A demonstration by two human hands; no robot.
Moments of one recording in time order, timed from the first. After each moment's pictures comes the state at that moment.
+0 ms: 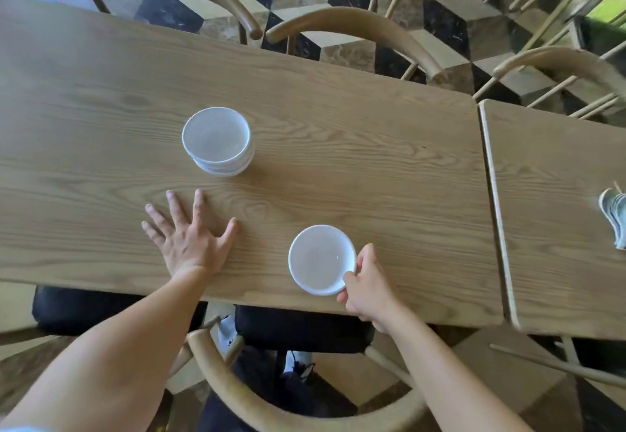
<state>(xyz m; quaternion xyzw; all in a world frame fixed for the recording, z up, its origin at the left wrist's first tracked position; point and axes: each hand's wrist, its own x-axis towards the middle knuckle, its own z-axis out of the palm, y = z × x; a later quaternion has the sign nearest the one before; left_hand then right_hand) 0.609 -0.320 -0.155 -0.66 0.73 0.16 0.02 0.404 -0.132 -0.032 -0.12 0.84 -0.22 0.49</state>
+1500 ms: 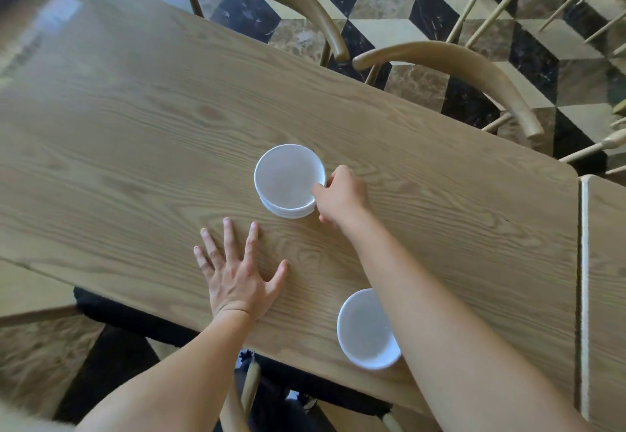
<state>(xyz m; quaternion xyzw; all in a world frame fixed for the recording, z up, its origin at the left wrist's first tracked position) 0.607 -0.327 -0.155 -0.68 0.72 0.17 0.02 0.425 -0.403 -0.025 -0.33 0.84 -0.16 0.39</state>
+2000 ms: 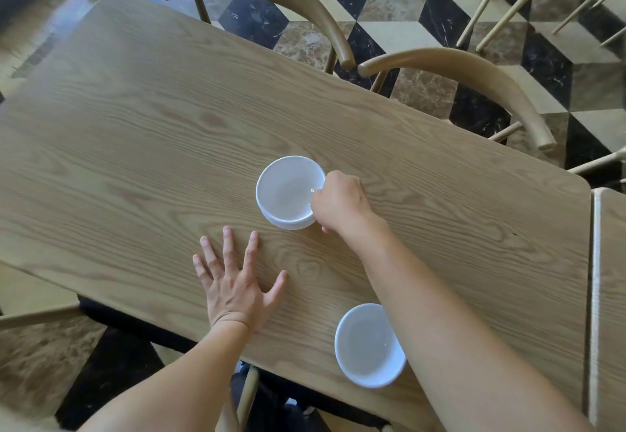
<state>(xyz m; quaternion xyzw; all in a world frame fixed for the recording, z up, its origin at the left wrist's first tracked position) 0.606 -0.327 -0.161 -0.68 0.72 0.15 0.01 0.418 -0.419 -0.010 -0.46 0.81 -0.04 0.37</state>
